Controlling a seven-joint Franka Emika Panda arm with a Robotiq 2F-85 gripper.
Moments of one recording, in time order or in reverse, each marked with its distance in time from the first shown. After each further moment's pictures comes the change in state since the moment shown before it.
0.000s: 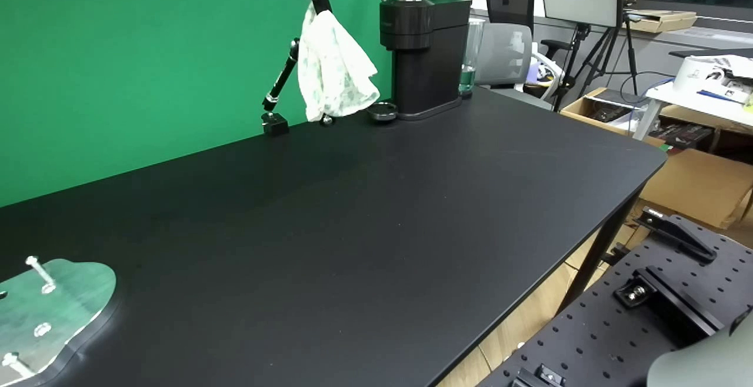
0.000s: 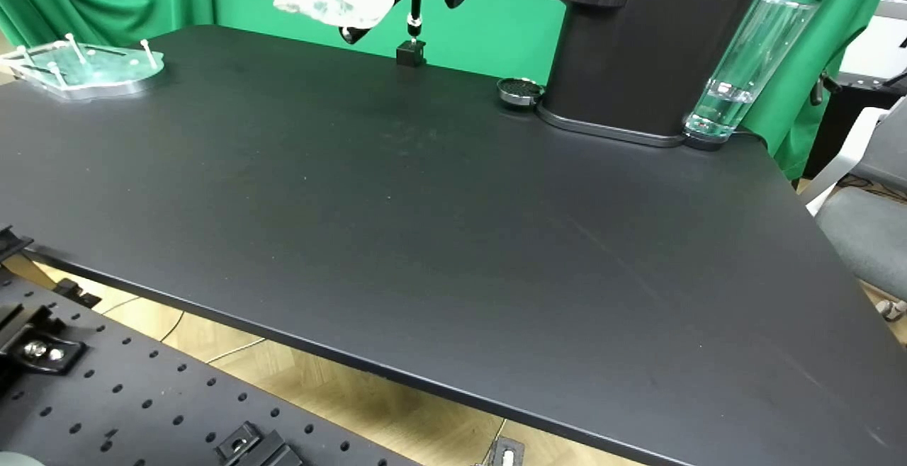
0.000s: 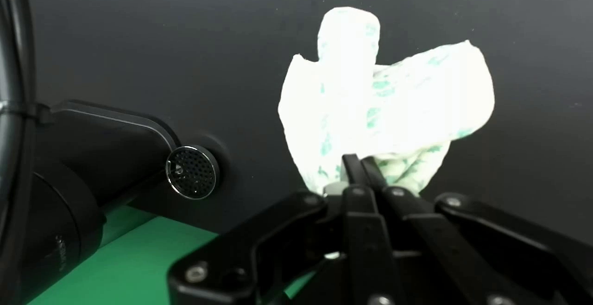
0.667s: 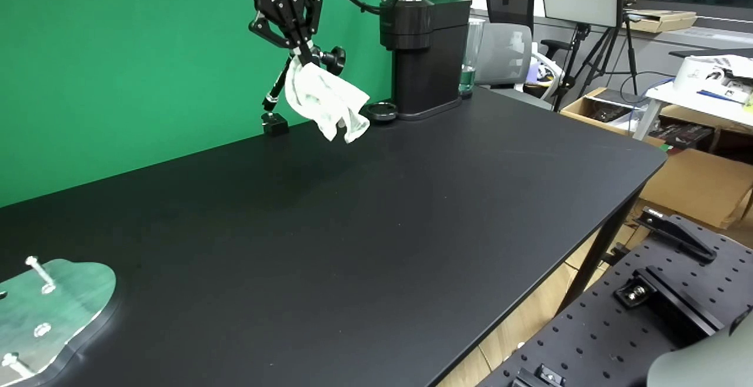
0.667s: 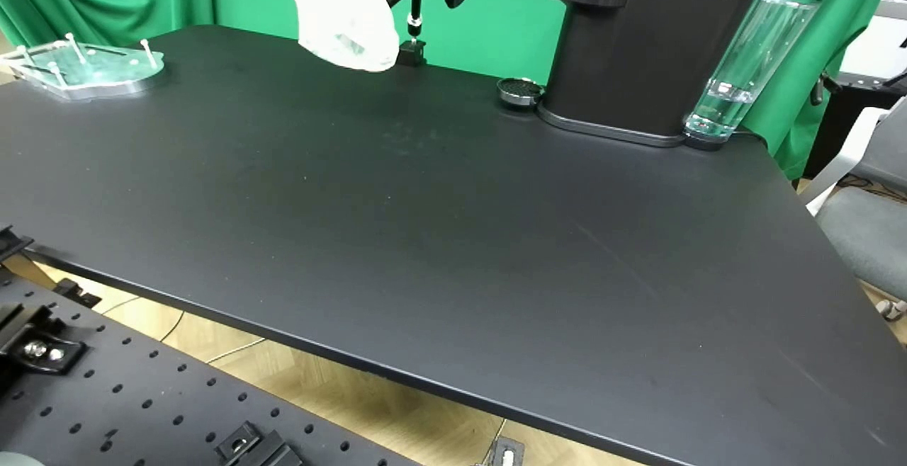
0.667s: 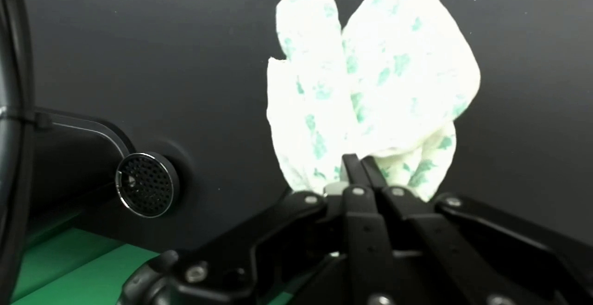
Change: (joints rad) arm 0.036 0.258 -0.017 0.175 -0.004 -0.001 0.046
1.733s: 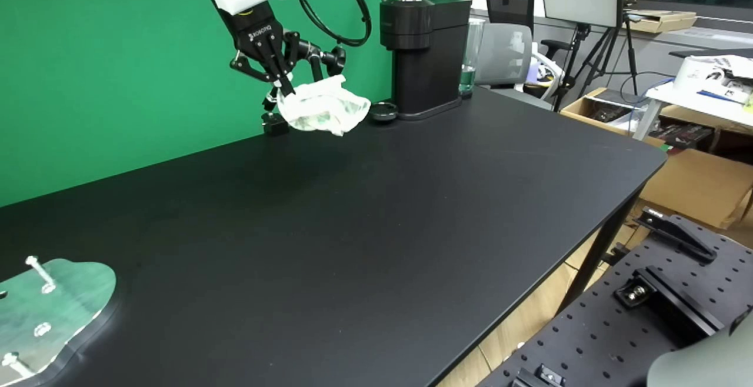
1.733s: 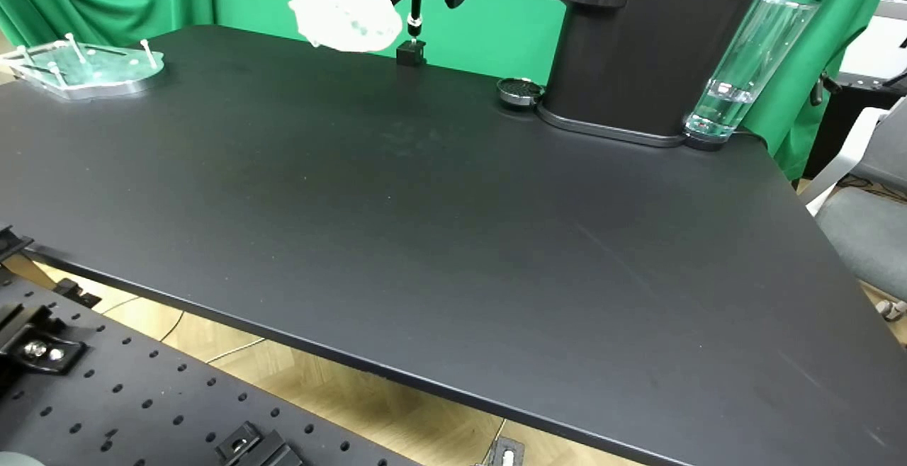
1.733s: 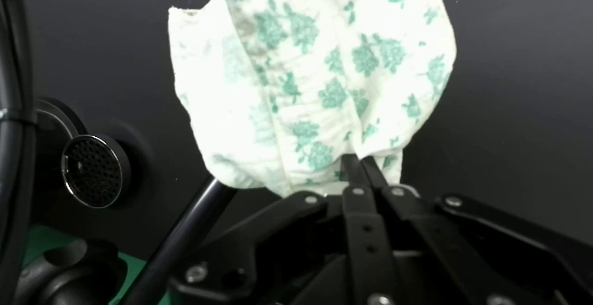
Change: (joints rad) arm 0.088 0.173 -0.046 0.145 0.001 -0.001 0.020
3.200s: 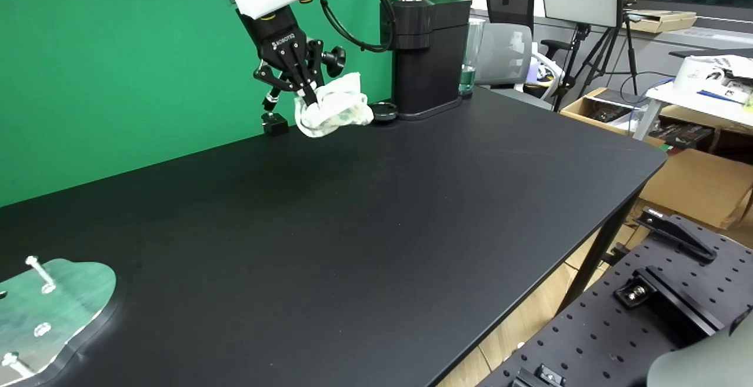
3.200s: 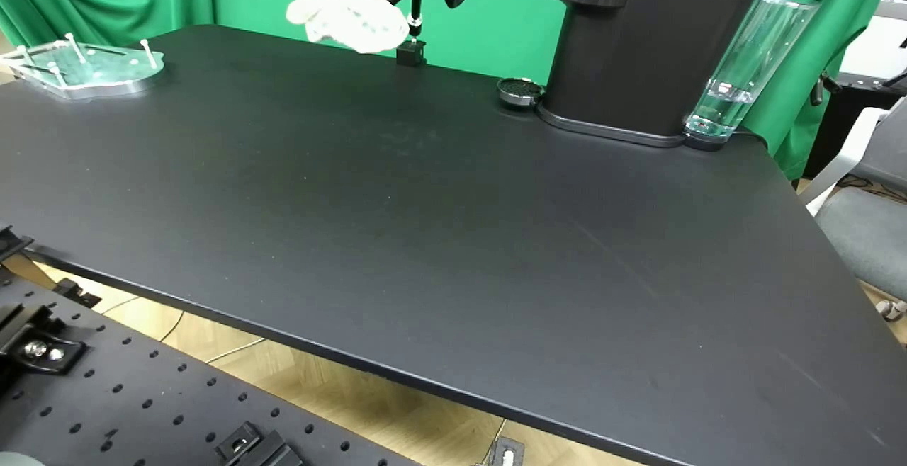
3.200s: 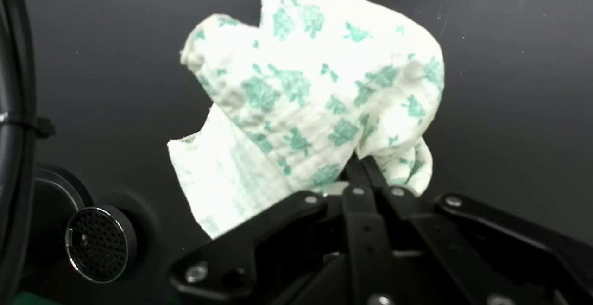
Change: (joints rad) arm -0.021 -0.072 -0.003 -0.136 0.030 -0.027 0.011
